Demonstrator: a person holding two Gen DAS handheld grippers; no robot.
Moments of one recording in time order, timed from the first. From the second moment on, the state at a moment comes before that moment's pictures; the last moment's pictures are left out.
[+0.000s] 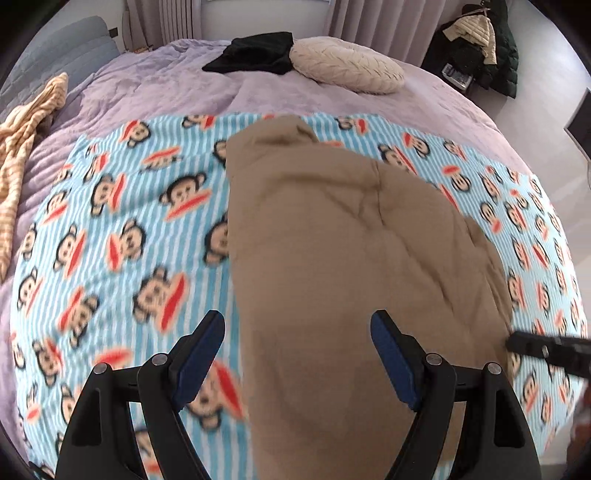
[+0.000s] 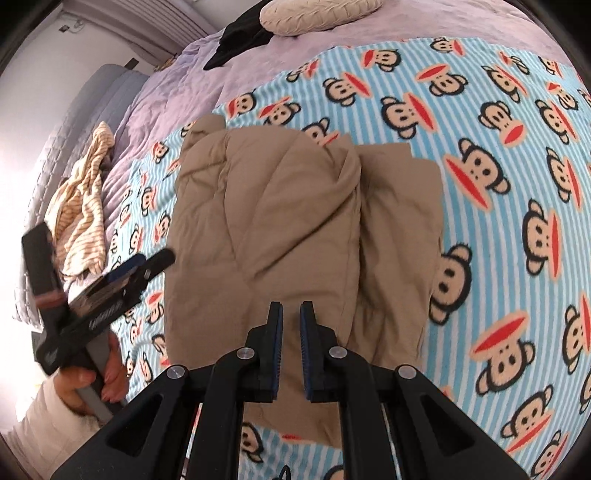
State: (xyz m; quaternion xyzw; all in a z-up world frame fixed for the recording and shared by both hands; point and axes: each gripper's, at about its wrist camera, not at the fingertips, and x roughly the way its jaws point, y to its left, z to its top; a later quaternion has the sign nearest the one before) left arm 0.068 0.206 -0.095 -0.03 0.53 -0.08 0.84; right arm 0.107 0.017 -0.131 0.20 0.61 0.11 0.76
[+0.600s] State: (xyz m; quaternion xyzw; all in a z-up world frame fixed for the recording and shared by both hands) left arm 0.017 0.206 -0.126 -0.04 0.59 -0.07 0.80; right arm 0.064 0.028 -0.173 0.20 0.66 0.06 0.72
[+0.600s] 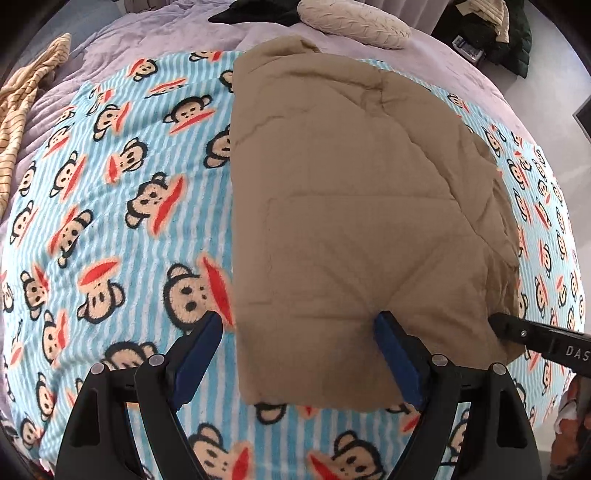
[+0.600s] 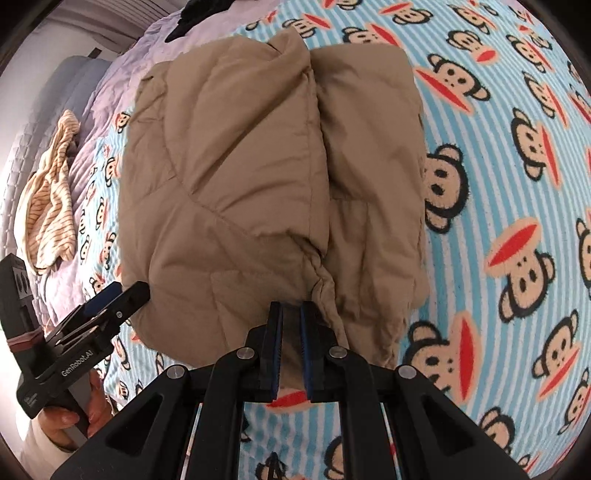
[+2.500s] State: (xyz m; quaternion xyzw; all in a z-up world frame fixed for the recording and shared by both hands) left arm -0.101 0.225 0.102 -0.01 0.44 0.01 0.90; right arm -0.016 0.049 0.059 0.08 0.47 0.00 0.88
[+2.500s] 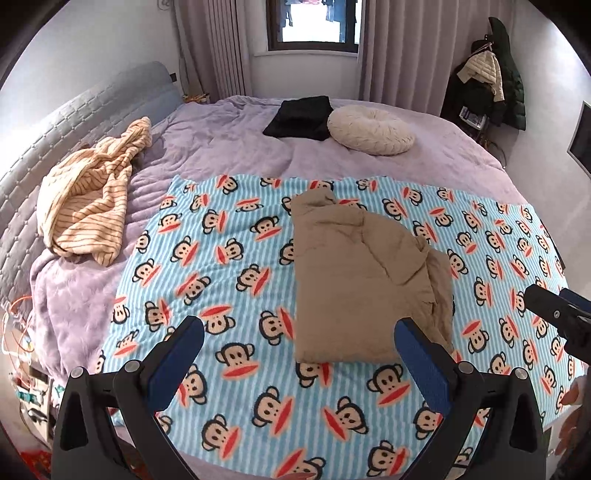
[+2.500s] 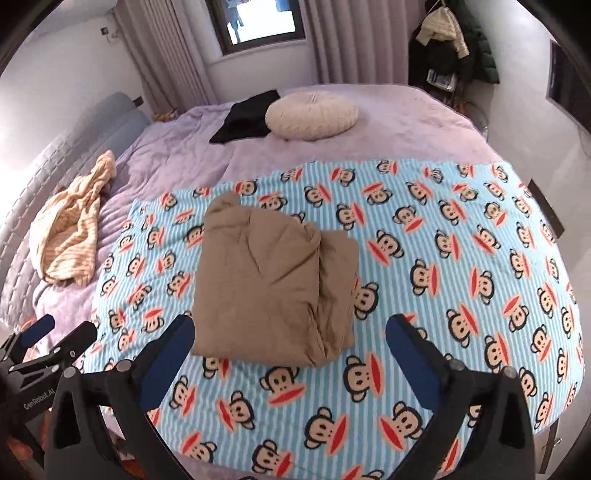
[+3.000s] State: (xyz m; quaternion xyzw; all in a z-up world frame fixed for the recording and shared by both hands) left arm -0.105 0.238 0.113 -0.01 0.44 0.03 0.90; right arm -0.015 0.061 0.070 0.08 0.48 -0.01 0.88
